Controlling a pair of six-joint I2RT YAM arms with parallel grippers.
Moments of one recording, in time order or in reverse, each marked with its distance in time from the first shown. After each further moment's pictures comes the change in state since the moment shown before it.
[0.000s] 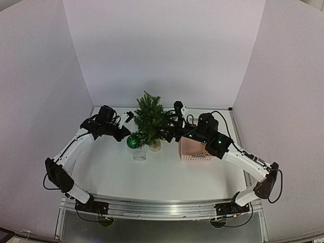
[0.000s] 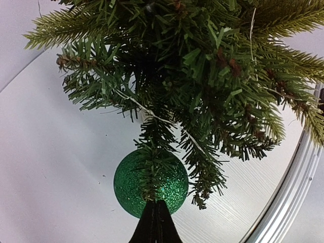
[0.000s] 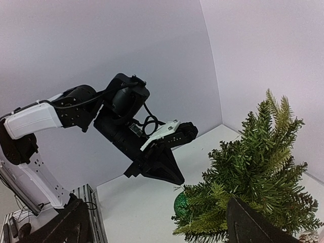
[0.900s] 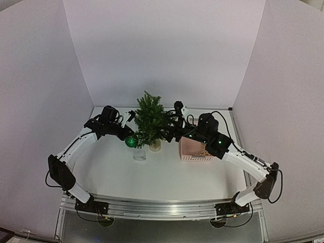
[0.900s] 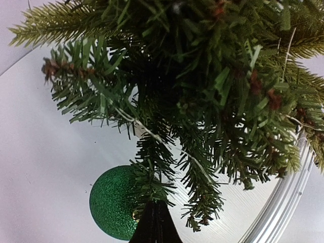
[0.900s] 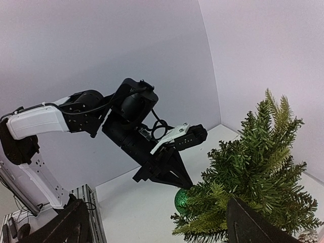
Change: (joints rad) left arm -0.005 0.045 -0.017 0.084 0.038 -0.093; right arm 0.000 -0.003 -0.004 0.000 0.008 -0.001
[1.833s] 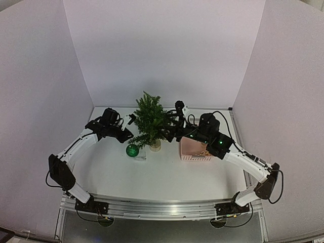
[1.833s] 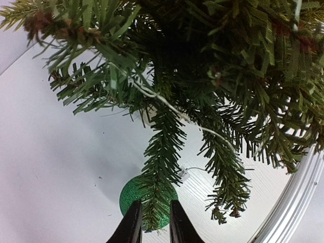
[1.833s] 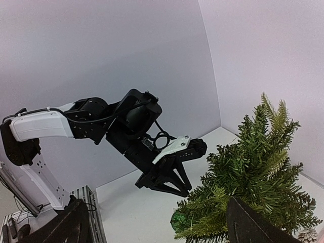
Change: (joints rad) left arm 0.000 -0.002 -0.047 -0.002 -0.049 0.070; right arm 0.000 -0.011 0.000 0.000 0.001 -0.003
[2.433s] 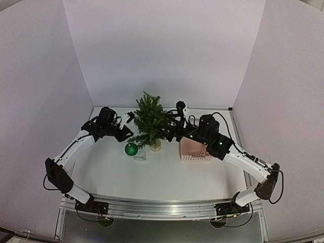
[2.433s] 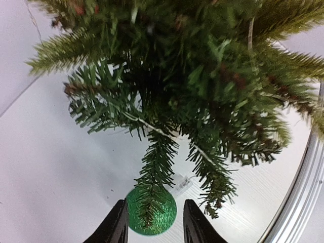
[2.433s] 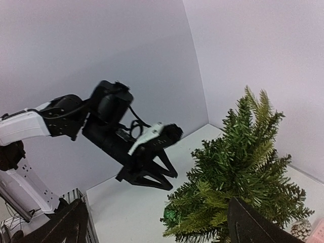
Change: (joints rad) left arm 0.000 -0.076 -0.010 0.044 0.006 0.057; right arm 0.000 -0.013 -0.034 -0.005 0.108 0.011
